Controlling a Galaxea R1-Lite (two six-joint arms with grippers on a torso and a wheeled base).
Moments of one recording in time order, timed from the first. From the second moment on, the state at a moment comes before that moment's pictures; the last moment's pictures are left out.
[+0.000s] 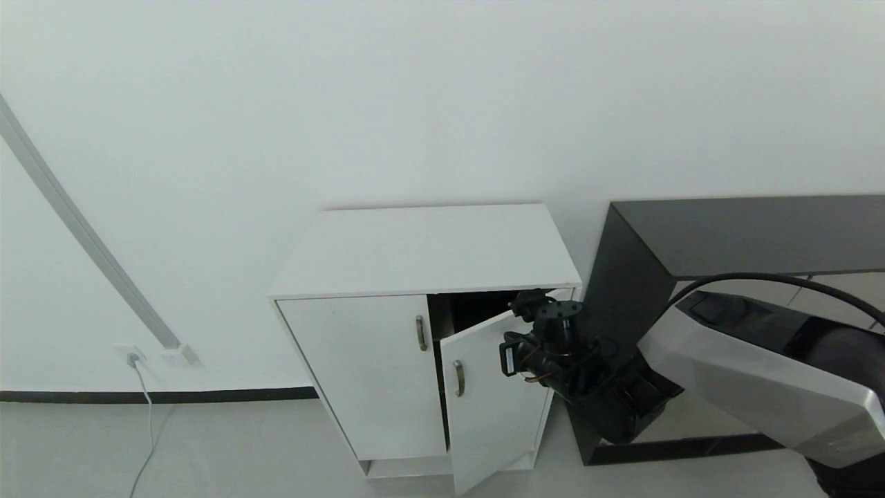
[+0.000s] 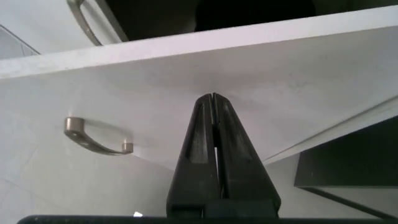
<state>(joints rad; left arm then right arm) 0.00 0.00 0.00 0.00 0.04 -0.11 0.62 2.41 -1.19 -0.91 -0.18 0.11</state>
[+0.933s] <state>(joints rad) 0.00 0.00 0.00 0.00 0.04 -0.11 0.55 2.51 -1.42 -0.81 -0.18 0.10</state>
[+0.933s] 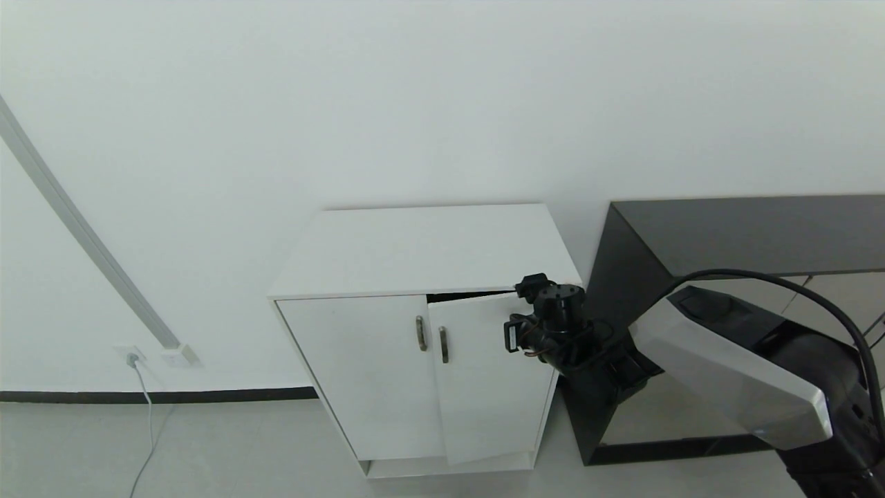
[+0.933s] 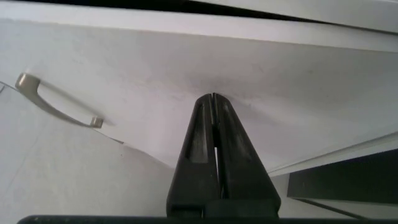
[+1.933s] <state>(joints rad) 0.00 0.00 0.00 0.00 0.04 -0.11 0.53 2.54 -1.47 -0.79 -0.18 0.10</state>
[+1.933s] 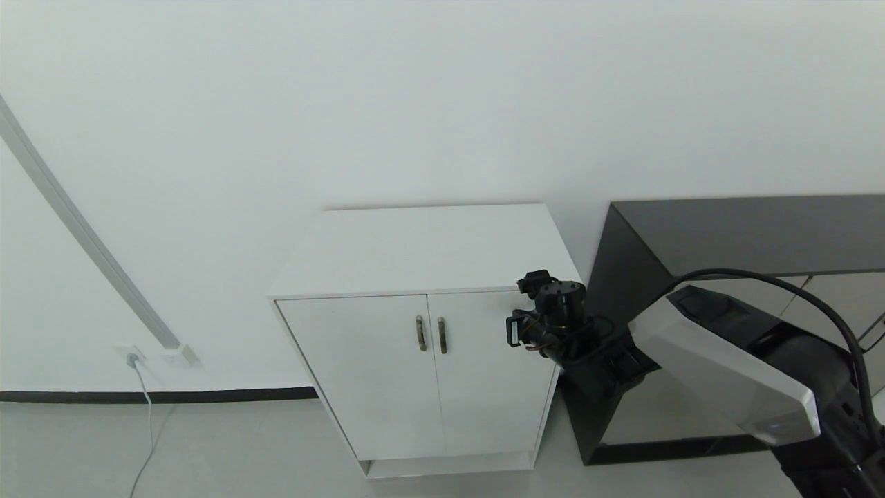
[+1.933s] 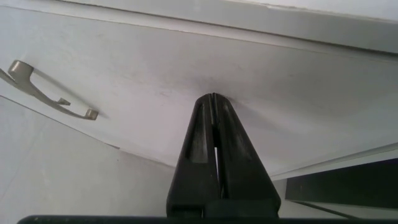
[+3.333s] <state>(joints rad) 0.00 0.00 0.00 0.00 0.04 -0.11 0.54 2.30 -1.11 -0.91 -0.25 0.11</state>
